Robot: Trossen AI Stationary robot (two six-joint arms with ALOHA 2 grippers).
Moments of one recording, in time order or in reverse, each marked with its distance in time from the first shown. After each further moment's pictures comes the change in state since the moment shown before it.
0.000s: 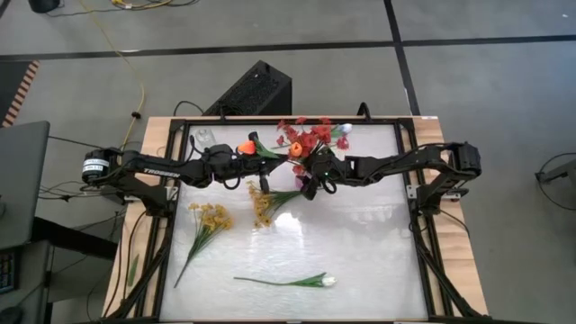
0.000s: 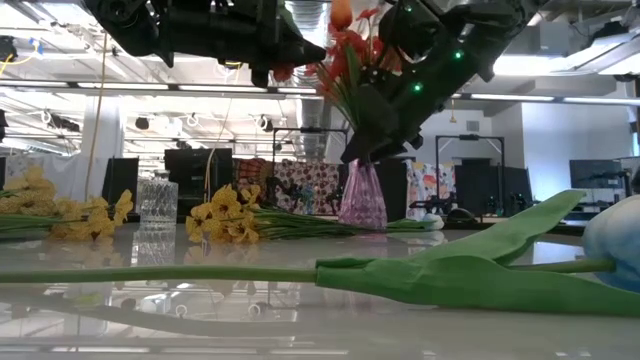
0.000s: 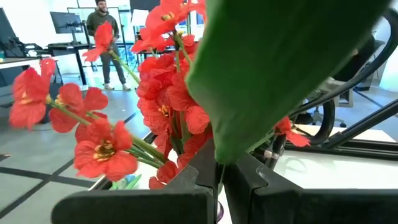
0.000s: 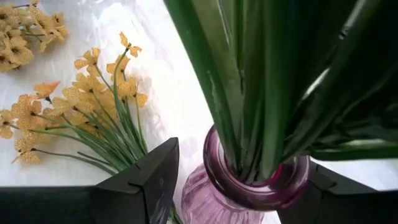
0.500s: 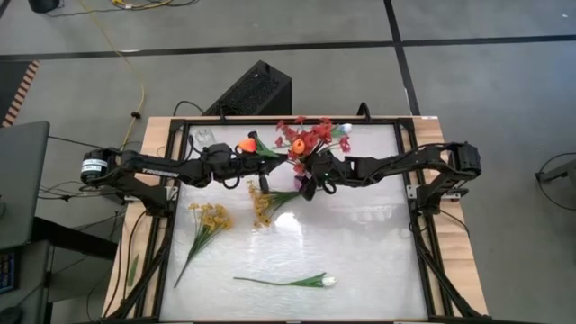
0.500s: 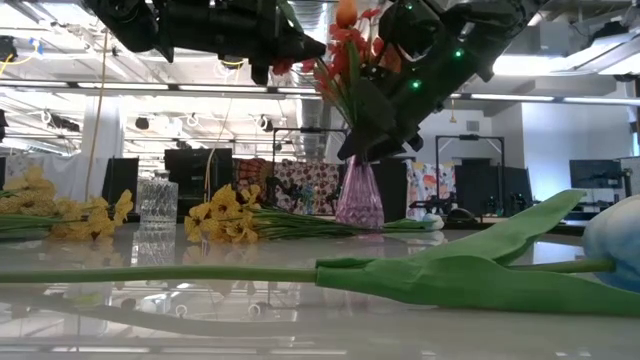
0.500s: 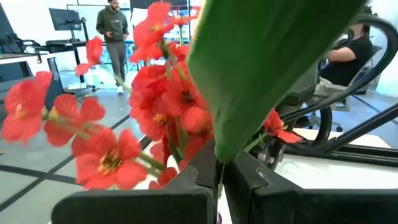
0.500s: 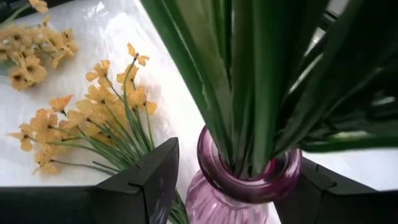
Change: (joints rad) left arm -0.008 -0.017 0.018 -0.017 0.001 -0.021; right arm 0.004 0.000 0.000 0.019 -0.012 0.078
